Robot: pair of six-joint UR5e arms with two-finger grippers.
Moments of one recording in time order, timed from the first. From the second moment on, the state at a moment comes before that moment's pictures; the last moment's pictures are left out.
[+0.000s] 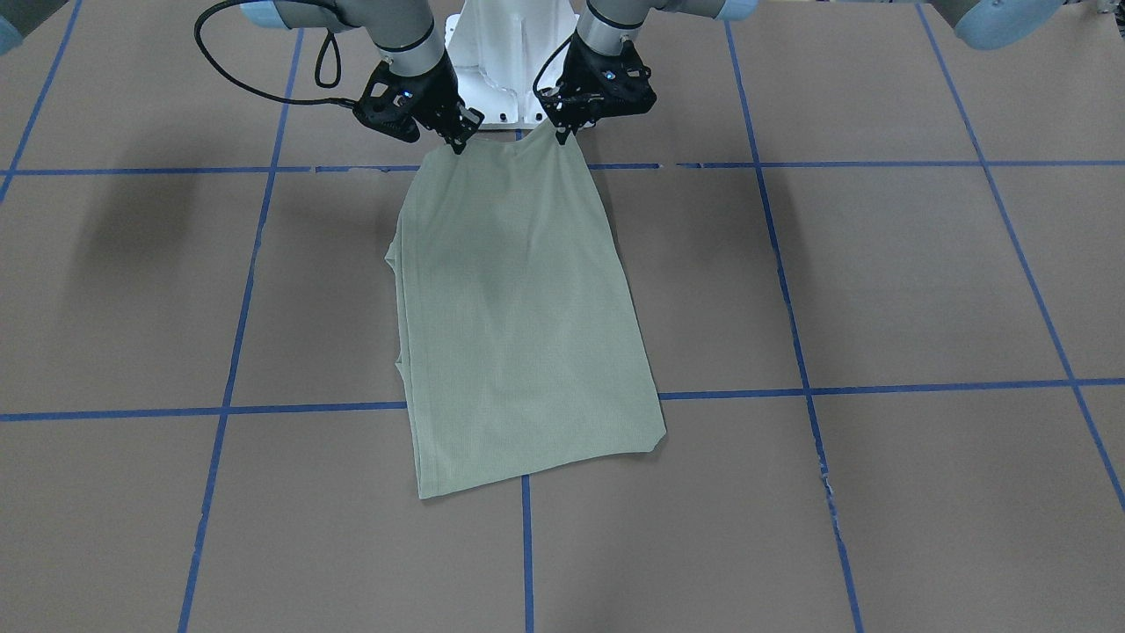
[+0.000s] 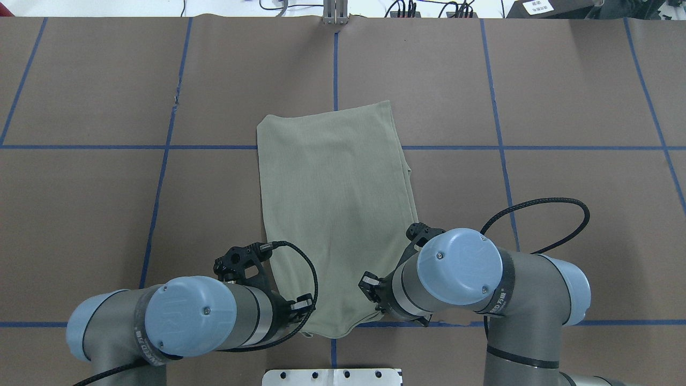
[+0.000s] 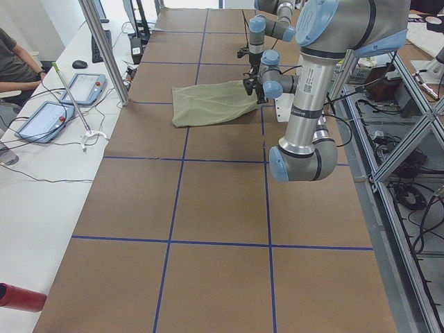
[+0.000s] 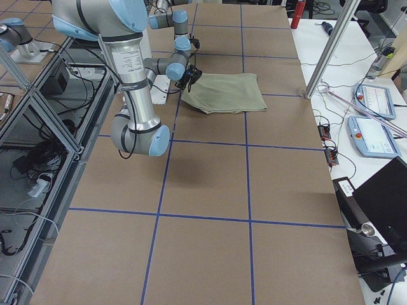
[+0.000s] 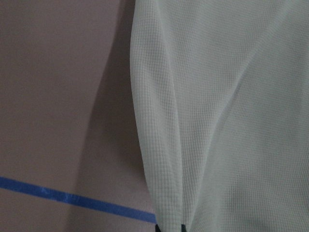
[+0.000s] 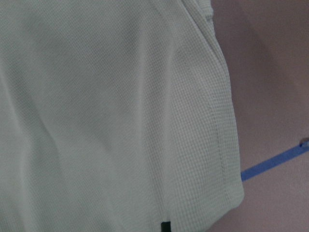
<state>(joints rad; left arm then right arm) -0.17 -2.01 -2.06 -1.69 -1.68 -1.81 0.26 -1.15 2.05 -1.54 1.85 1.96</state>
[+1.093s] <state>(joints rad) -0.43 -2.09 -1.98 -1.66 -1.69 -1.75 0.54 -0.99 1.87 -1.47 1.83 1.89</state>
